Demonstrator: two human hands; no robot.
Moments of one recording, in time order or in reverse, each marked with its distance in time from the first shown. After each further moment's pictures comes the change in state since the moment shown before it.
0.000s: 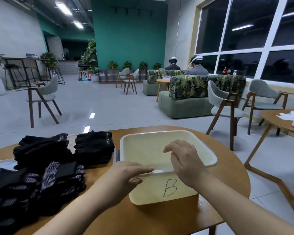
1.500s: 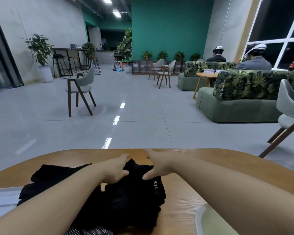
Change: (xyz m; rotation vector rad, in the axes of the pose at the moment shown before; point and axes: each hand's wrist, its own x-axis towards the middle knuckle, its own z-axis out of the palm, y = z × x) left_hand 0.103 -0.299 -0.071 0.081 -0.480 -0.828; right_hand 0.274 -0.011 0.256 -0.039 -1.136 0.159
